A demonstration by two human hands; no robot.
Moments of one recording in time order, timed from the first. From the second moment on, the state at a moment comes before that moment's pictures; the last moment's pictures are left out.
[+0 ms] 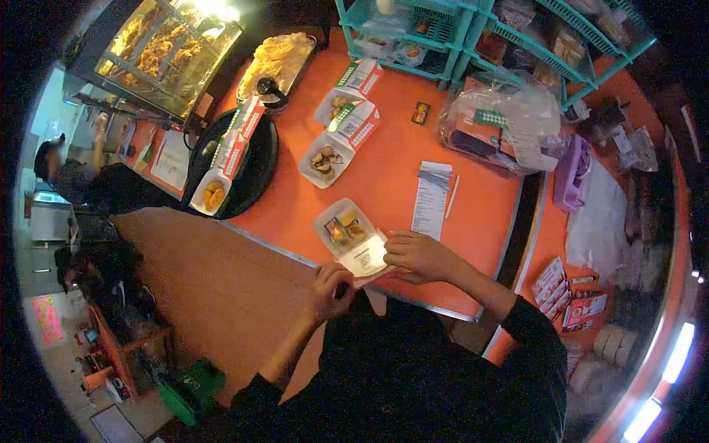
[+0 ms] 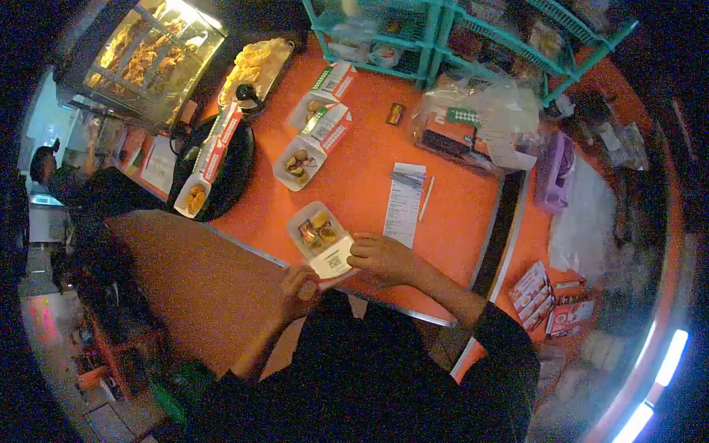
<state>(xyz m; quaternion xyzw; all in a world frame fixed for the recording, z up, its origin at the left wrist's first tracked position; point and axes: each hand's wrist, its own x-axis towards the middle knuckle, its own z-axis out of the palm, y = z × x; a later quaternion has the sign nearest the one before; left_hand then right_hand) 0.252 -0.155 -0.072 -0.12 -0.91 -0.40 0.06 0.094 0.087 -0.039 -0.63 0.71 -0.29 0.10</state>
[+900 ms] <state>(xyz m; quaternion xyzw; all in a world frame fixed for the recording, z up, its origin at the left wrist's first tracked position) 0.157 -0.158 -0.141 0.20 -0.84 -0.50 -0.12 0.094 -0.038 -0.127 0.00 0.88 -0.45 0.16</state>
